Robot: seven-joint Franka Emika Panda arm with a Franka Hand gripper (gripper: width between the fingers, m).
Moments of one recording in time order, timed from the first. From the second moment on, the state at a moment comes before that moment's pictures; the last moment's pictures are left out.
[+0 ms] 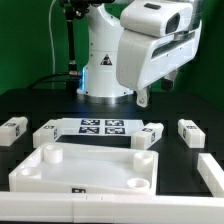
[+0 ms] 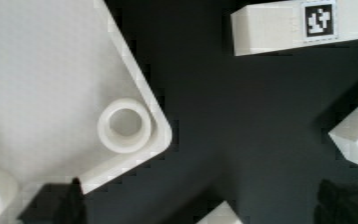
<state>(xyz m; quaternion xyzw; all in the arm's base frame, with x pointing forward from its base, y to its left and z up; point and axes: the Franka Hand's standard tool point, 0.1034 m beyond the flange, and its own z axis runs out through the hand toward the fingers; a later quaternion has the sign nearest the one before) 0.539 0.051 0.127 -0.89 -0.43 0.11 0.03</state>
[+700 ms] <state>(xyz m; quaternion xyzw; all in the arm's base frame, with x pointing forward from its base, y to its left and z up) 0.541 0.010 0.101 -0.84 -0.55 0.03 0.02</state>
